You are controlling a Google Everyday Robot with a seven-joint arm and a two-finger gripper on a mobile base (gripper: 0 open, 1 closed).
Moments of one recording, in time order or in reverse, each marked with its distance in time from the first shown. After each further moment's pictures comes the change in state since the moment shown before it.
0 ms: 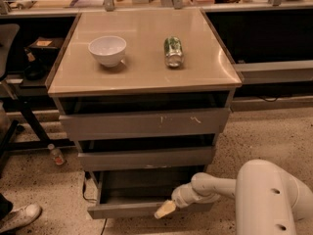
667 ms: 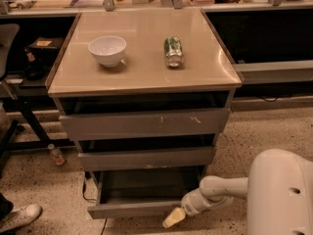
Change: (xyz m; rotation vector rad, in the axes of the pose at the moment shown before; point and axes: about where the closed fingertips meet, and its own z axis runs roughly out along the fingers) arm 0.036 0.041 -0.061 0.025 0.113 0.082
